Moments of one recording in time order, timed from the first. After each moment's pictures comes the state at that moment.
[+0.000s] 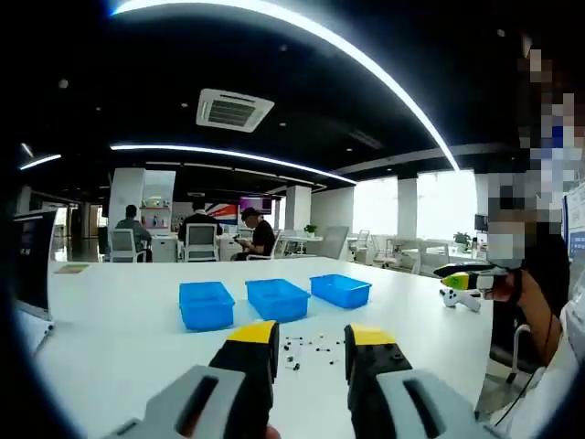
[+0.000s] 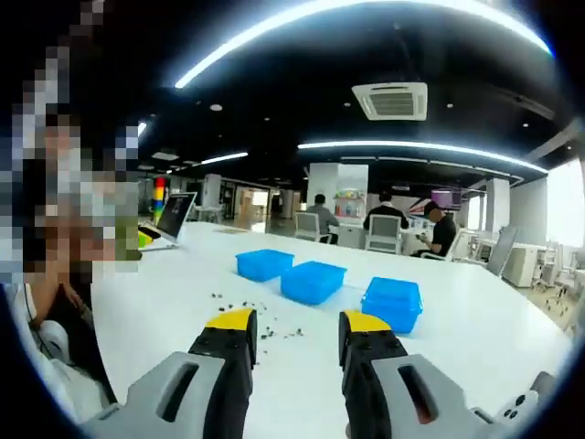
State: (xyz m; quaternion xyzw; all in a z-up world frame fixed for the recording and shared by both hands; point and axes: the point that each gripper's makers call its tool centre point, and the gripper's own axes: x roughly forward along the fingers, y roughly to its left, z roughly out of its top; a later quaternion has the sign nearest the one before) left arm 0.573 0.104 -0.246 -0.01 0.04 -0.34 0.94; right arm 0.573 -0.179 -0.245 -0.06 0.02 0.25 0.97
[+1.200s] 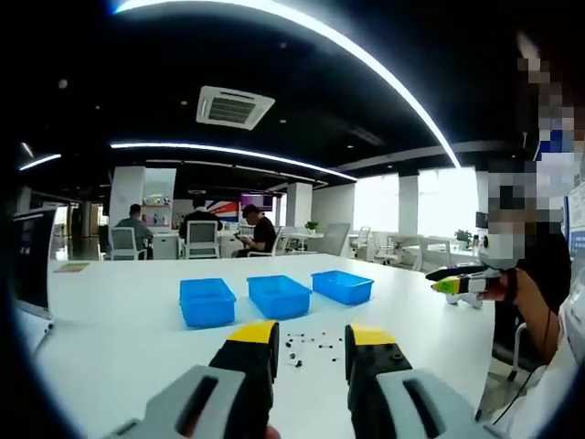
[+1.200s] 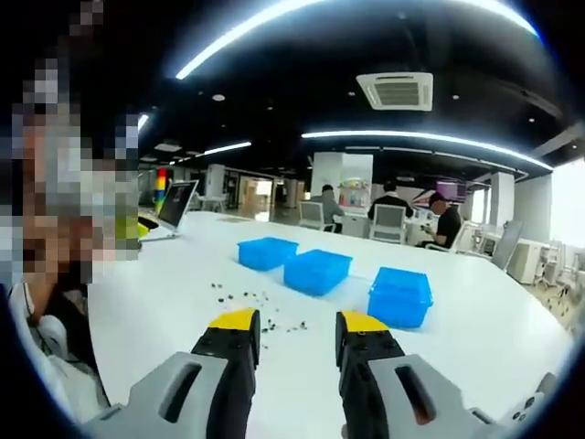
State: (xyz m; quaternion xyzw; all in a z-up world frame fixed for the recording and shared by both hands) left arm 0.574 0.106 -0.253 -0.01 0.05 -0.34 0.94; right arm 0.593 -0.167 -0.268 -0.08 0.06 0.25 0.96
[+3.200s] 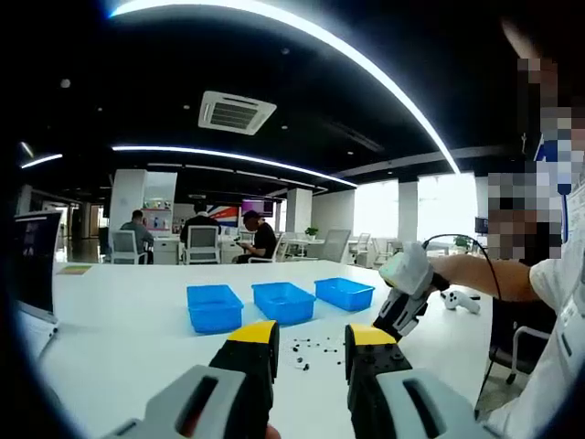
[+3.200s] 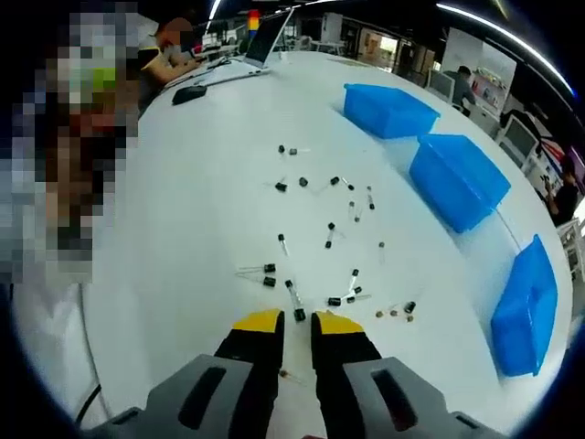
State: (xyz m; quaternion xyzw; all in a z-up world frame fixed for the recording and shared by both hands) left arm 0.574 0.123 -0.237 -0.02 0.03 -0.34 0.94; right arm 0.648 -0.057 -0.386 -0.27 0.38 0.46 0.75
